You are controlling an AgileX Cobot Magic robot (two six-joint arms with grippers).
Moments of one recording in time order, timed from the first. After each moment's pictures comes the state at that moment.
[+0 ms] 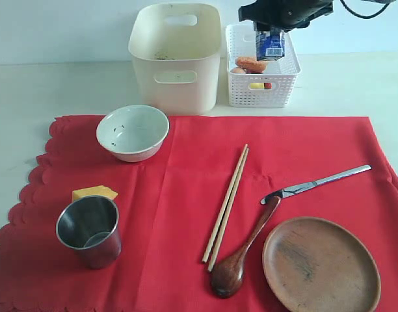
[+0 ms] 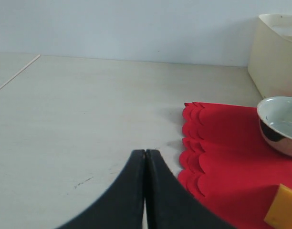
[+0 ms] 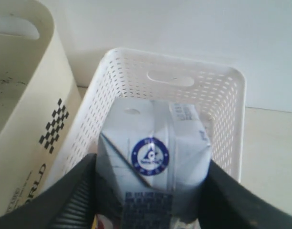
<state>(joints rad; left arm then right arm) 0.06 0.01 0.00 0.07 0.32 -0.08 0.23 2.24 -1.87 -0.06 0.44 0.14</state>
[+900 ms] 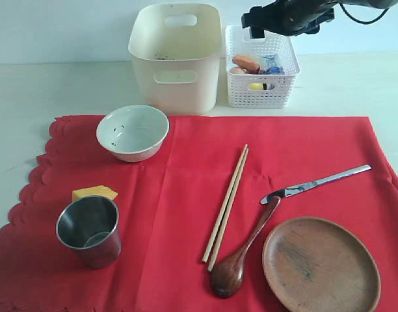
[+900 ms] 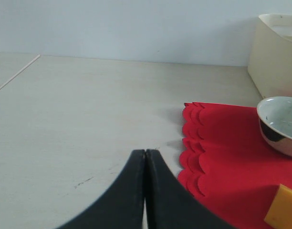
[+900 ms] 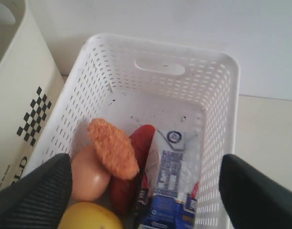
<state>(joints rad) 0.06 0.01 0.00 0.07 0.32 -0.08 0.22 2.27 -1.89 -0.06 0.48 0.14</state>
